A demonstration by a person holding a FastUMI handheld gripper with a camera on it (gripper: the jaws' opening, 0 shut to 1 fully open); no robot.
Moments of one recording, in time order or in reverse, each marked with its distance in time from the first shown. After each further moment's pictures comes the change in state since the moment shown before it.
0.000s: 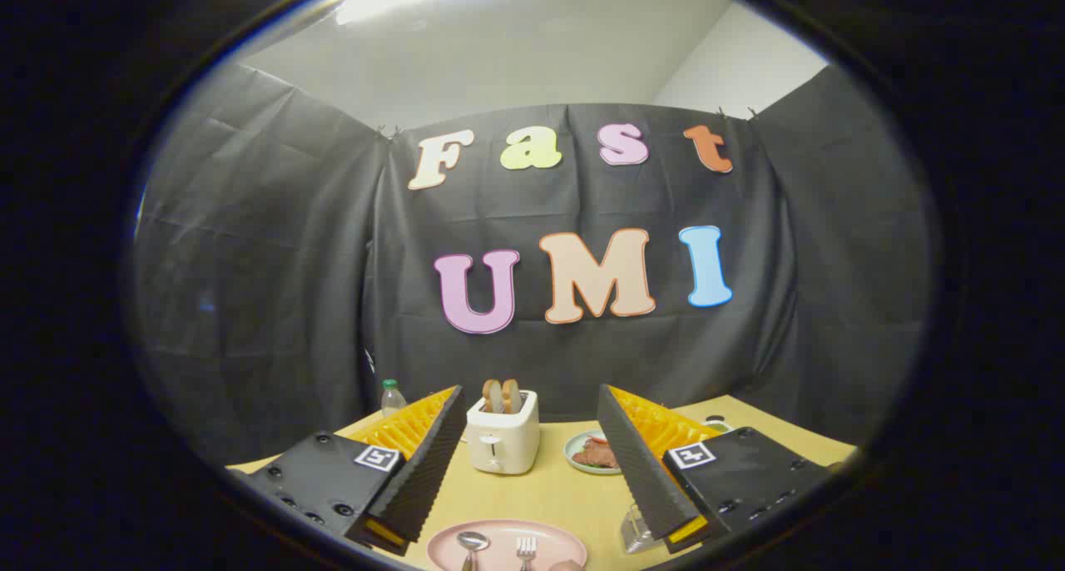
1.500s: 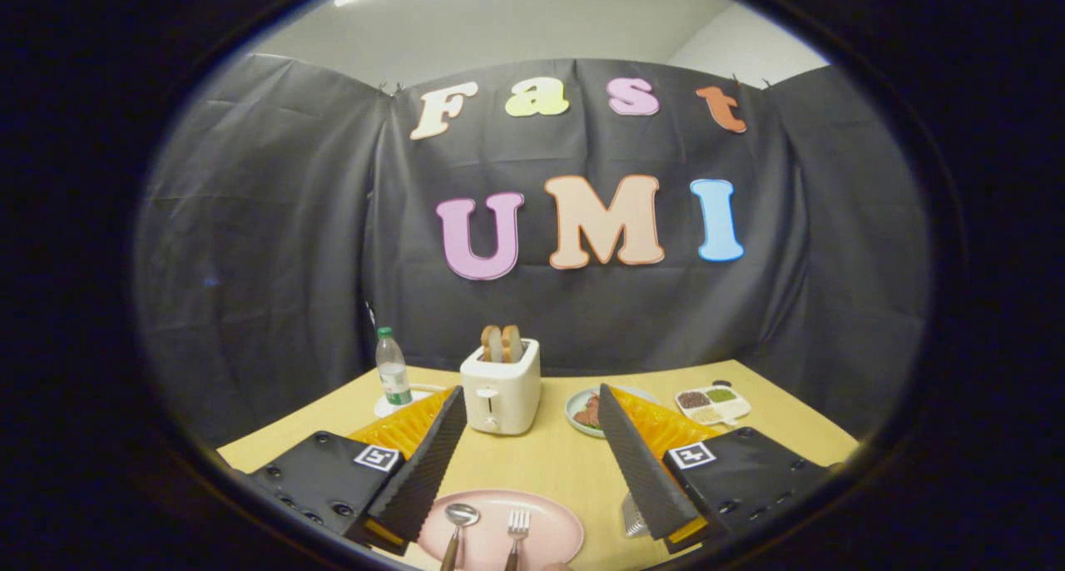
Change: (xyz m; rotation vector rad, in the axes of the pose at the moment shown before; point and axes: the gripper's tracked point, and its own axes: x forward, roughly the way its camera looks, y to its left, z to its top) arm 0.011 -0.005 -0.086 -0.011 0.232 0.021
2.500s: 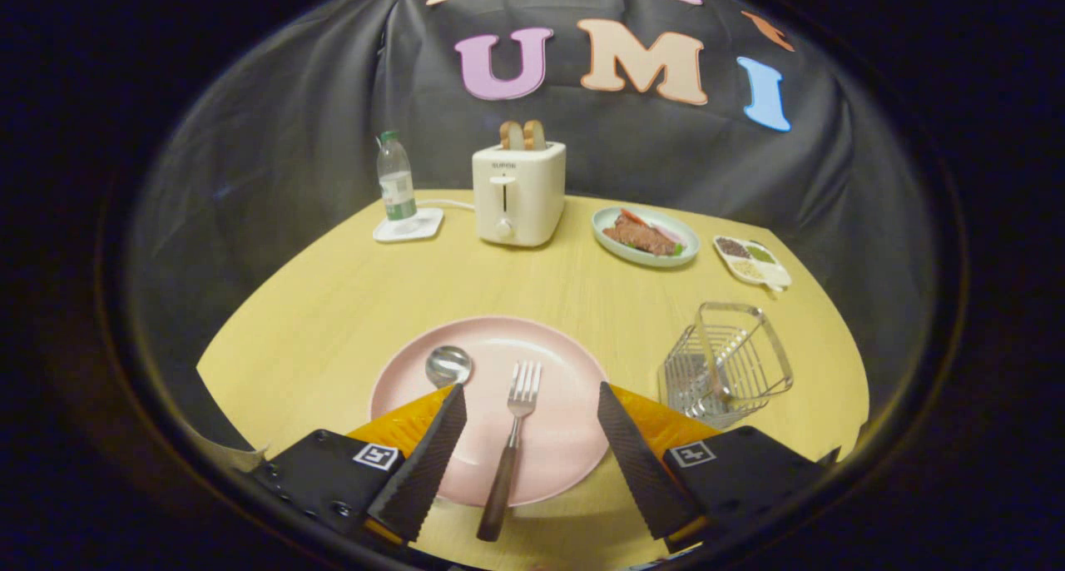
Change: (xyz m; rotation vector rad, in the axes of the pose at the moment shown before) arm -0.016 0.006 -0.211 -0.111 0.591 0.064
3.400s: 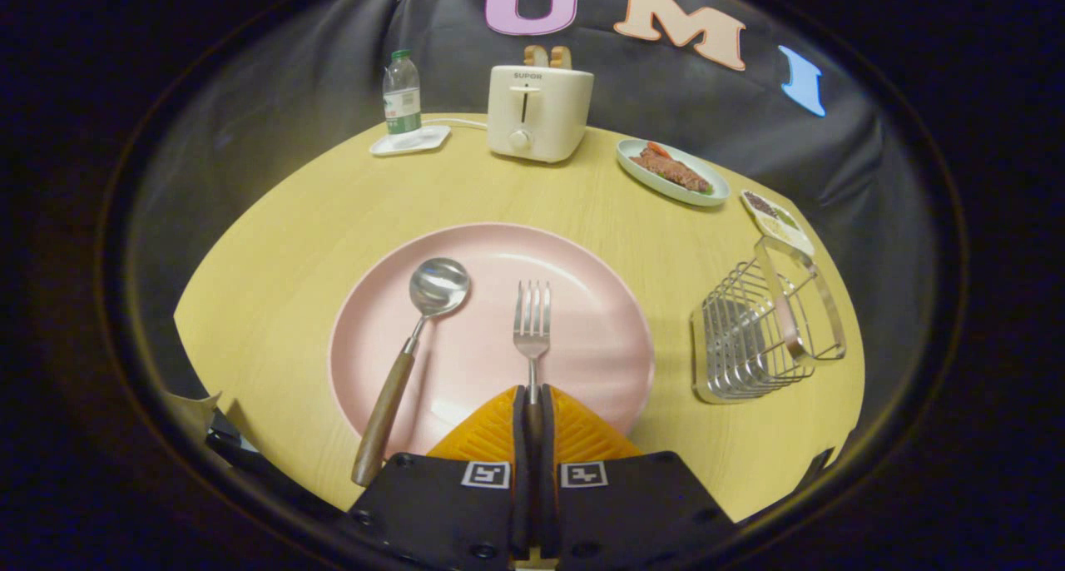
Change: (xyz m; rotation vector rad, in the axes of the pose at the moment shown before) arm 0.022 0.005 -0.049 -0.091 0.196 -0.001
